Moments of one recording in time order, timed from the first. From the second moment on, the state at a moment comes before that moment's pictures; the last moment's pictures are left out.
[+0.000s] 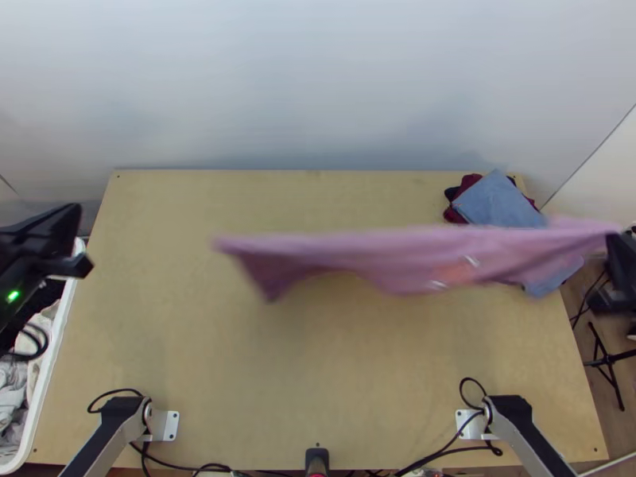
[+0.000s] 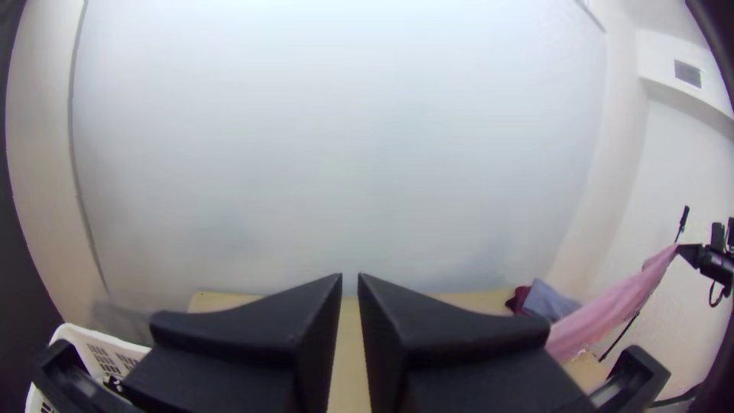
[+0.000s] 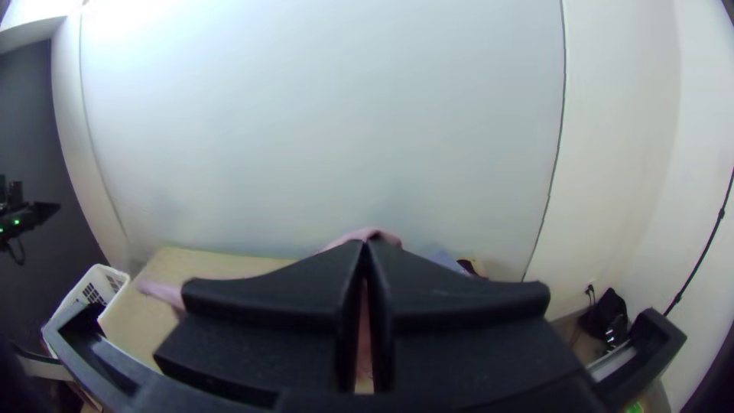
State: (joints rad) left arm 0.06 0.84 1.58 -0.90 0.20 -0.10; right arm 0.03 0.84 1.80 -1.16 -0.08 0.08
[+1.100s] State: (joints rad) left arm -0.72 1.31 1.38 -0.55 0.14 -0.16; right arm -0.87 0.64 1.77 -1.66 -1.04 -0.29
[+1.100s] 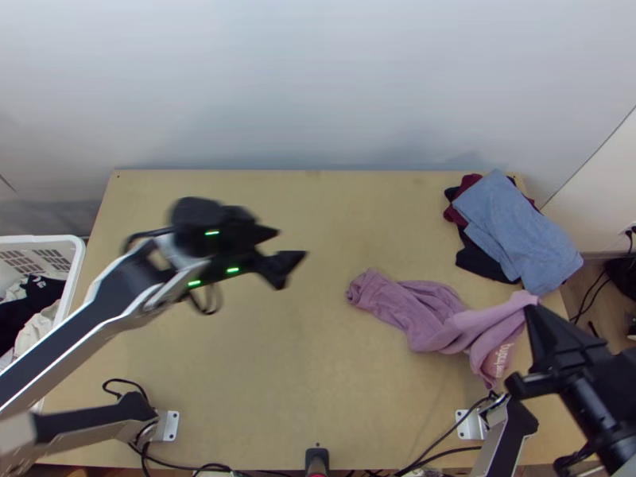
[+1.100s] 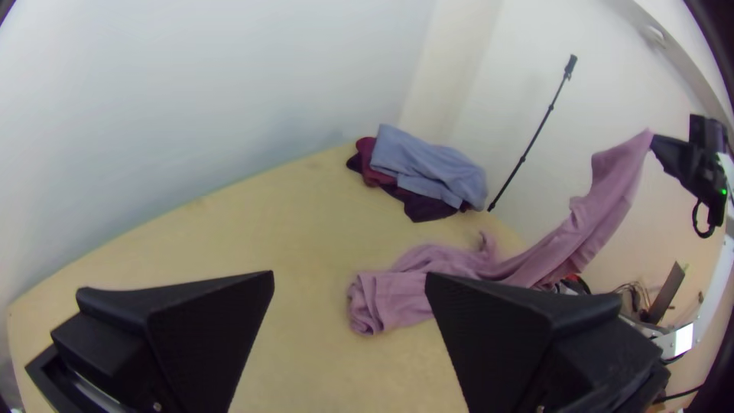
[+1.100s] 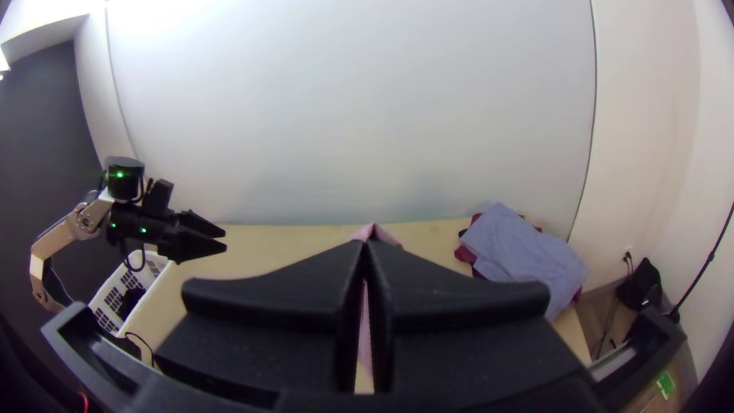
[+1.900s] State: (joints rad) left arm -0.95 2.15 1.87 -0.55 0.16 0.25; right arm -0.87 0.72 1.72 -1.67 -1.03 -0.29
